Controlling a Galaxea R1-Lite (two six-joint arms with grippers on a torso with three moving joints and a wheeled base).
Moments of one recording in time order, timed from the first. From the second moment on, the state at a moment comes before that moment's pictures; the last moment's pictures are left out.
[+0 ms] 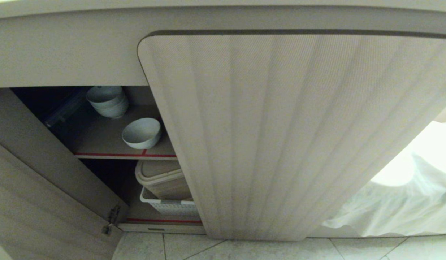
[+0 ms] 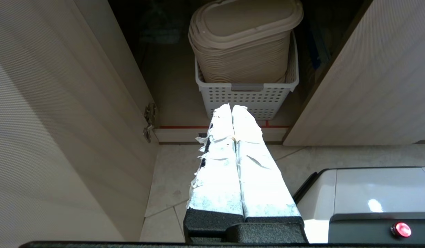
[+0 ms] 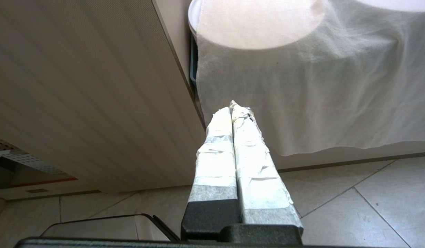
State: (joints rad) left arm 0.00 0.00 -0.08 0.20 -0.03 0.02; right arm 0.01 0.00 0.00 -0.01 -0.05 0.19
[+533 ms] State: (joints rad) left arm -0.01 0.26 -0.20 0.21 -0.08 0.04; right arm 0.01 0.00 0.00 -0.01 -0.05 0.19
